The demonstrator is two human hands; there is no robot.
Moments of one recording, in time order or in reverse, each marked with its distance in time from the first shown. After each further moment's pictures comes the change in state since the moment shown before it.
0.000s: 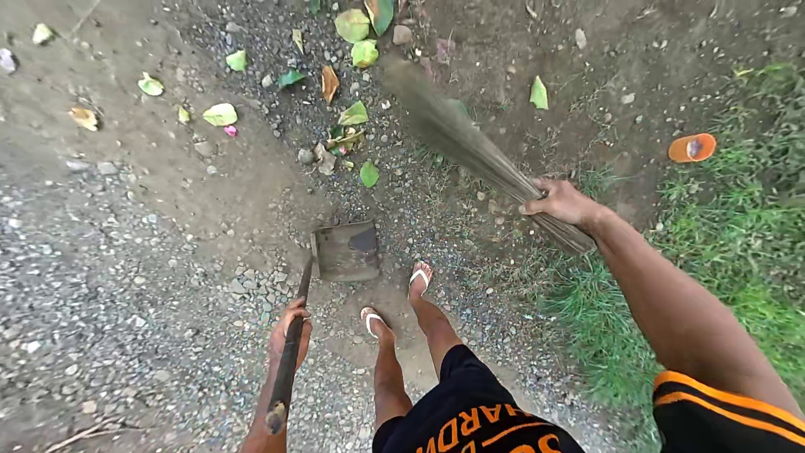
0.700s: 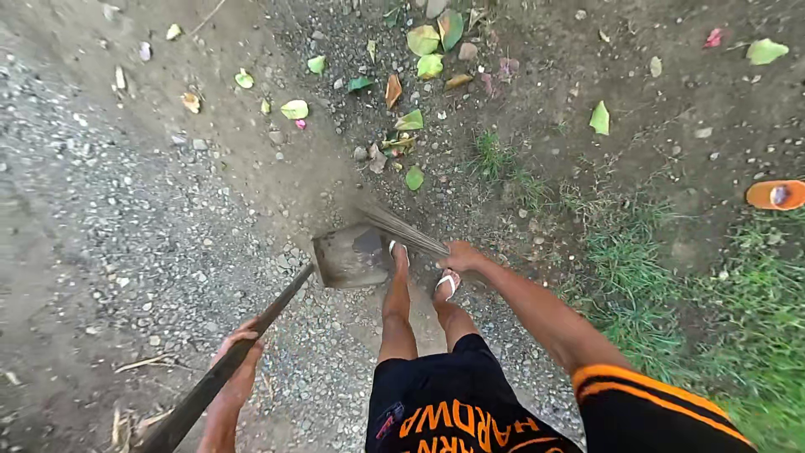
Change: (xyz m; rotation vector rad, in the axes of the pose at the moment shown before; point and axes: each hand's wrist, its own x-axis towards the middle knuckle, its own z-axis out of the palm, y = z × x) left_hand -0.066 0.045 -0.169 -0.097 0.270 -0.135; right_hand 0.062 -0.063 0.268 -0.469 -0.508 -0.014
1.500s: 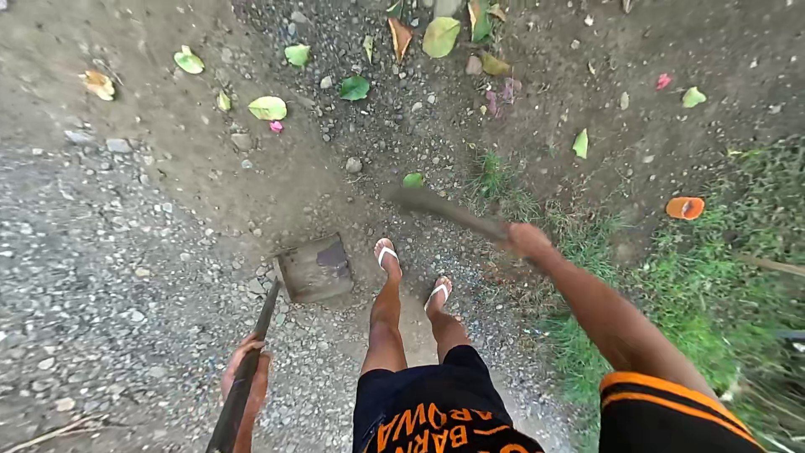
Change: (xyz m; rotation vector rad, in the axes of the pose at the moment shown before) left_hand 0.140 -0.111 -0.026 -0.025 -0.022 -0.138; right_hand -0.005 -0.046 -0.139 -0.308 0.236 0.441
